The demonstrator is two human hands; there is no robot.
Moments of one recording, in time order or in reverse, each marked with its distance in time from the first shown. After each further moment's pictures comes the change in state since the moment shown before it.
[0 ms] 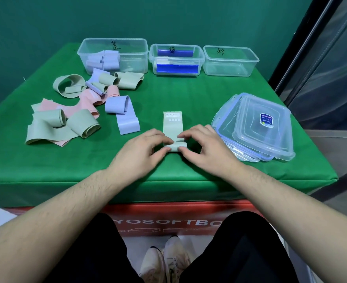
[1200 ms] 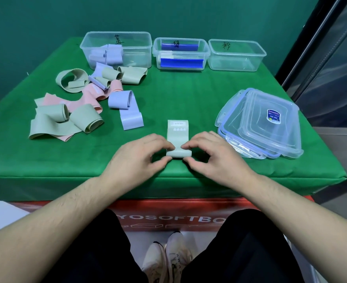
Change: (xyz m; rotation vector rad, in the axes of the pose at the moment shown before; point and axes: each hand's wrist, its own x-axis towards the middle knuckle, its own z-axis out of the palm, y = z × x) left_hand -0.024 0.005 -0.010 0.038 0.003 0.049; right_hand -0.023 -0.012 -0.006 0.029 -0.009 -0.089
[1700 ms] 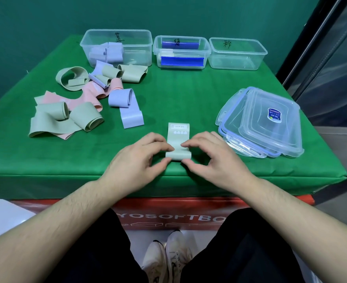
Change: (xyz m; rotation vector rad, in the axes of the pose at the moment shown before) left_hand -0.011 0.004 0.001 -0.049 -0.017 -0.034; right_hand -0.006 -0.007 0.004 -0.006 0.026 -0.021
